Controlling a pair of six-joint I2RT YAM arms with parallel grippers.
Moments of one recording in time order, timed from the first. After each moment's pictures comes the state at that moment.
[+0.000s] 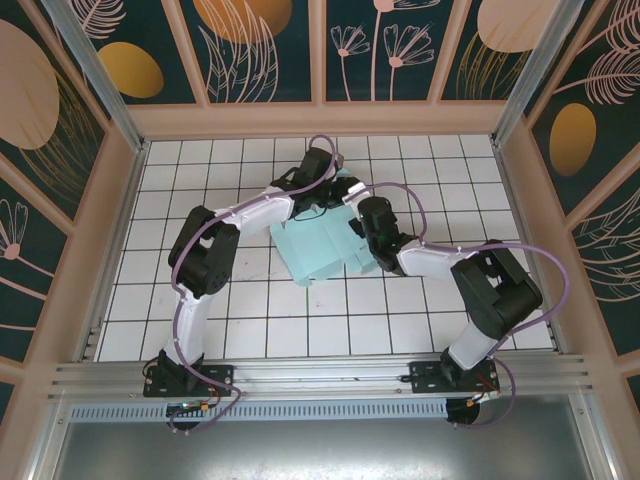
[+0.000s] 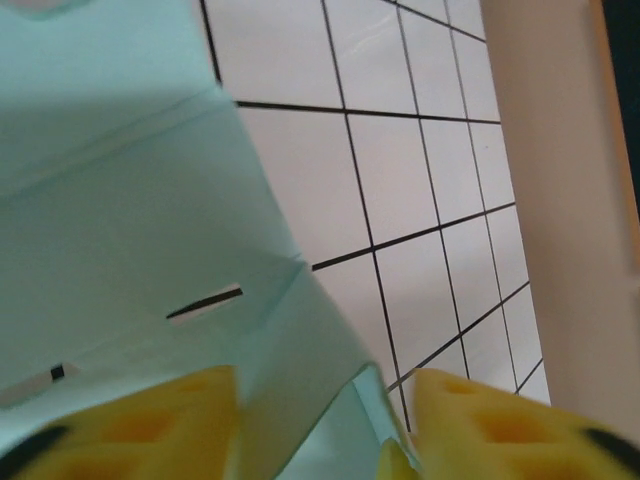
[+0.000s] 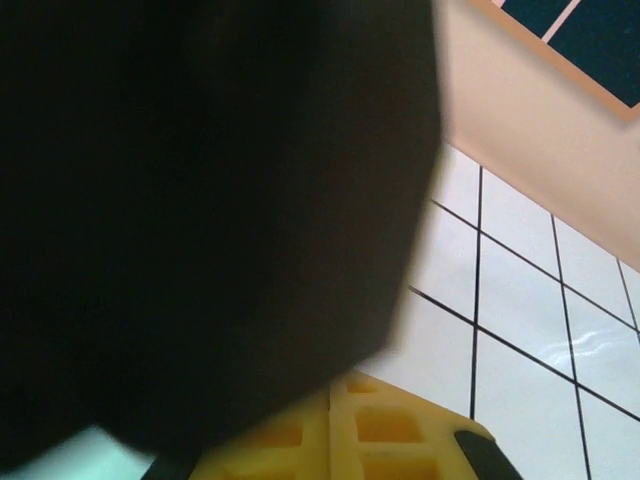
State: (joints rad) left arm -0.64 2.14 1.64 -0.15 0.35 -0.80; right arm 0.63 1.64 0.79 0.37 0.45 -0.30
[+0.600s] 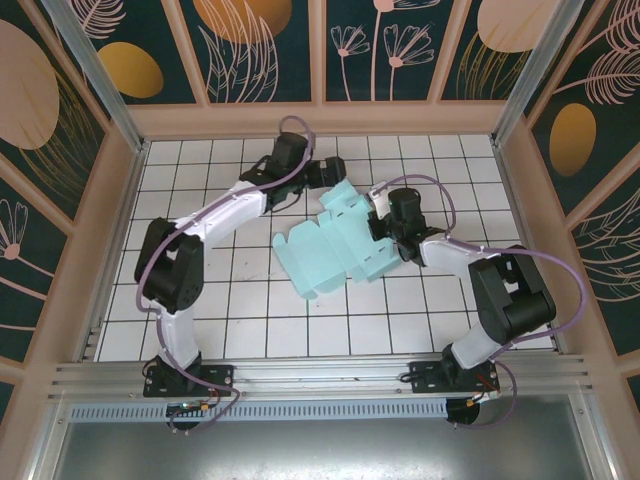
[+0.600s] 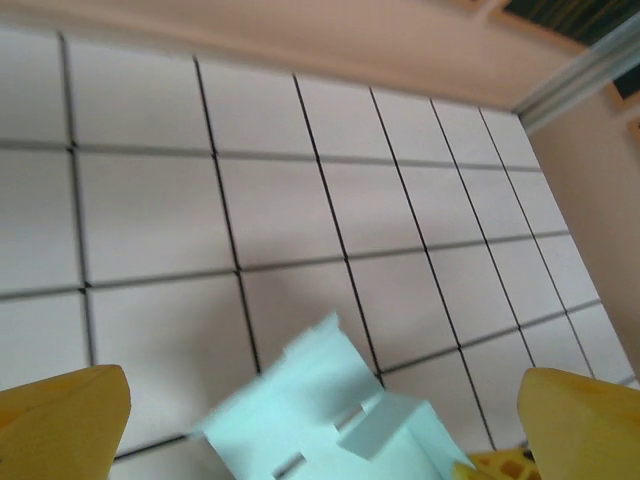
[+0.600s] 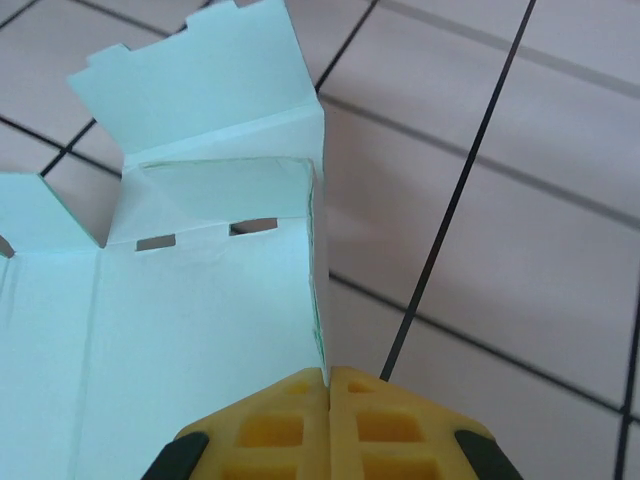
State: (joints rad) left arm -0.55 1.87 1.51 -0.18 0.08 -0.57; right arm 0.40 1.58 0.79 0.13 -0.06 -0.10
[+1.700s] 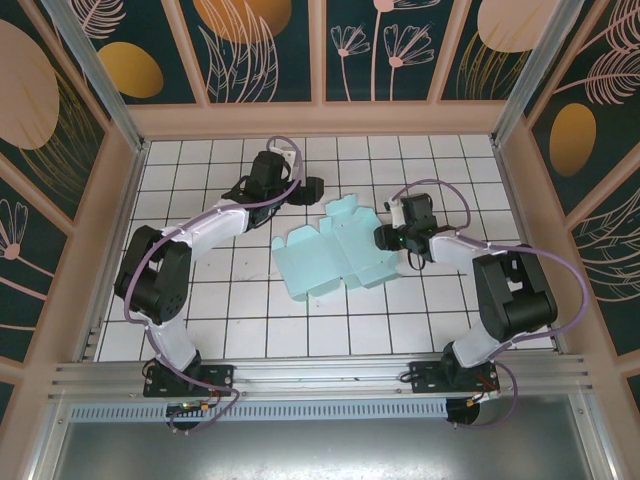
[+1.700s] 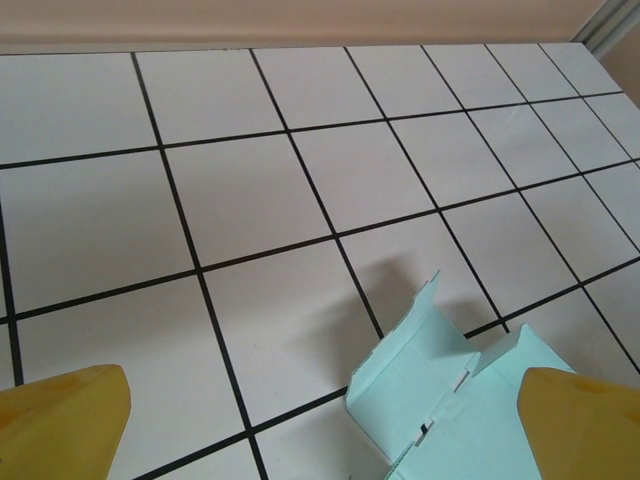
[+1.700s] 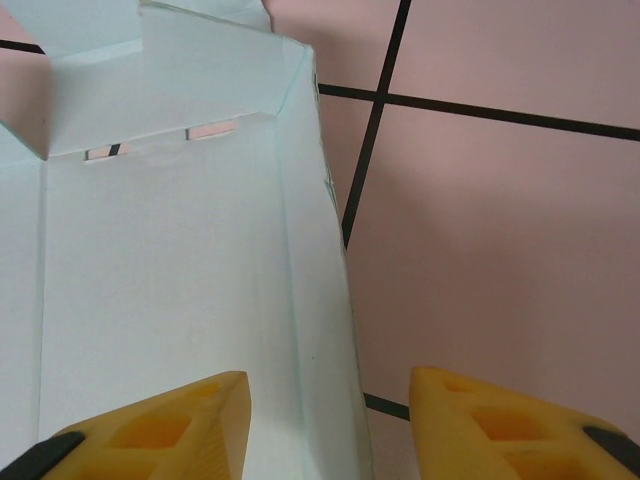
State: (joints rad) left arm -0.50 1.80 1.25 -0.01 0.10 -0.32; right arm 0.31 1.57 0.76 -0.07 -0.17 0.09
